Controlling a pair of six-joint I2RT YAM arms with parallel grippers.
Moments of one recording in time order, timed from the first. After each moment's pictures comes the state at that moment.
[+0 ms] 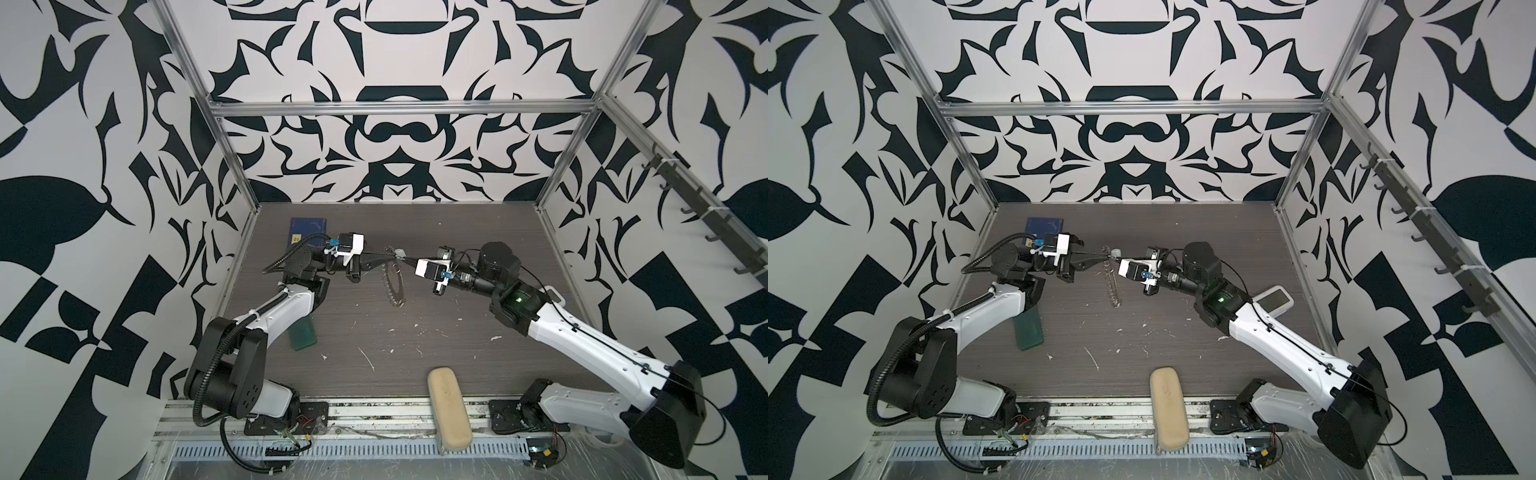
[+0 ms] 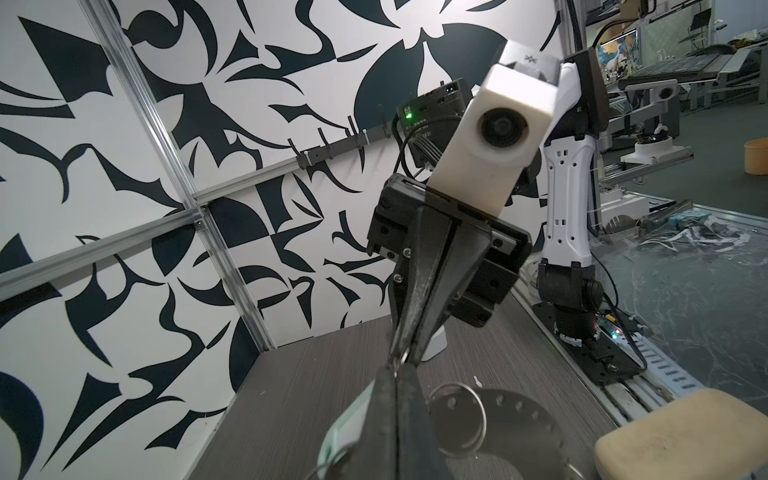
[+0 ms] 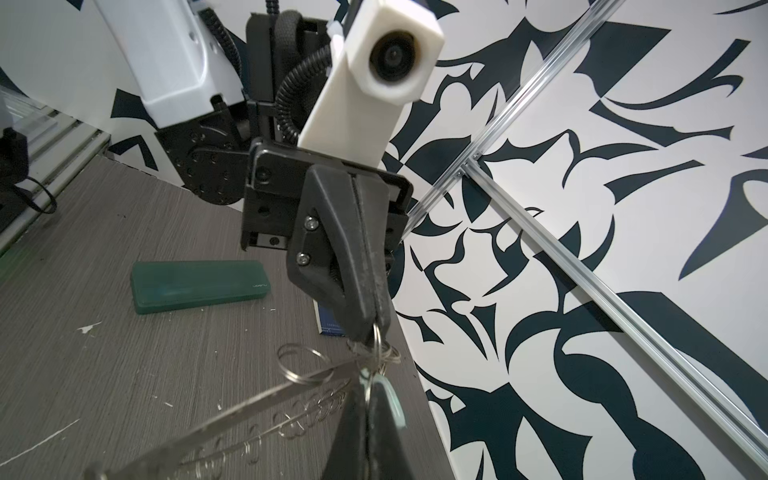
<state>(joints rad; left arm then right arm) -0.35 1.44 0.81 1.24 1.27 -0.25 0.67 1.16 0.93 0.16 -0.51 -0.70</state>
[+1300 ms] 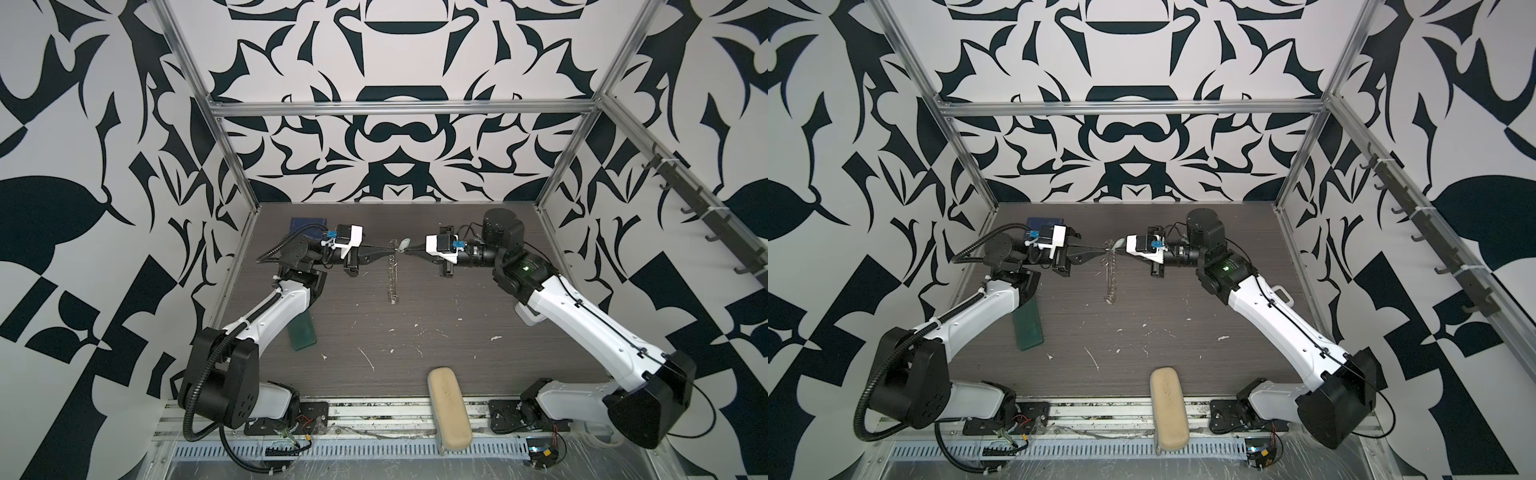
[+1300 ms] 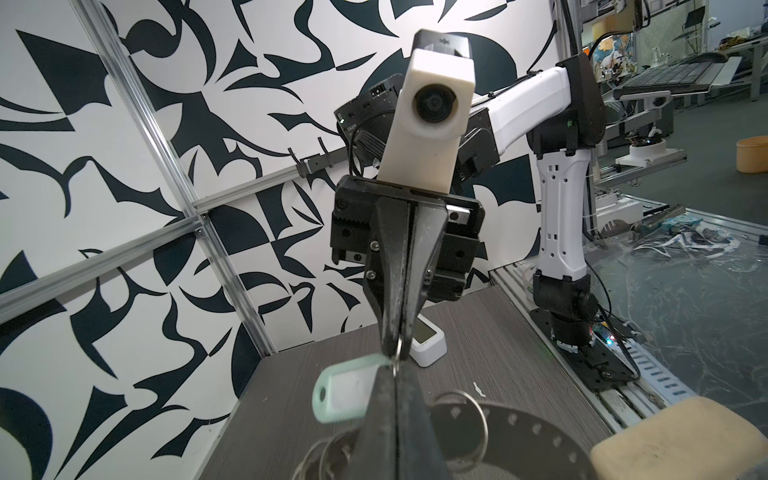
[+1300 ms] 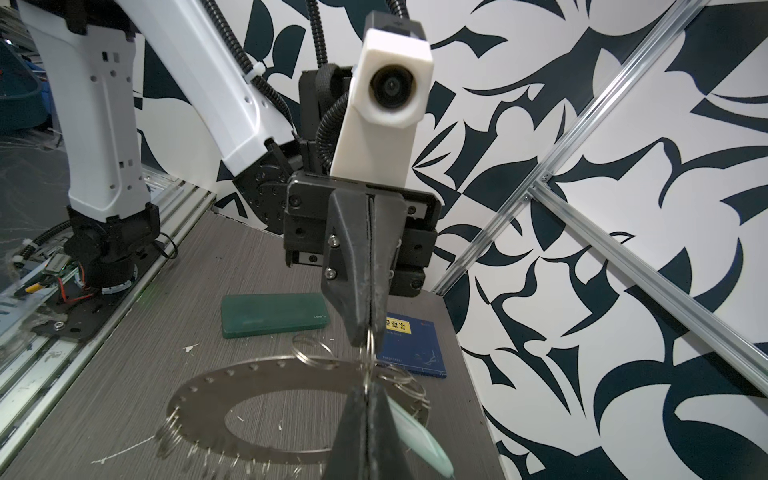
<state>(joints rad) -0.35 1.39 0.90 1.08 1.31 -0.22 0.54 1.27 1.21 -0.10 -0.88 -0.65</state>
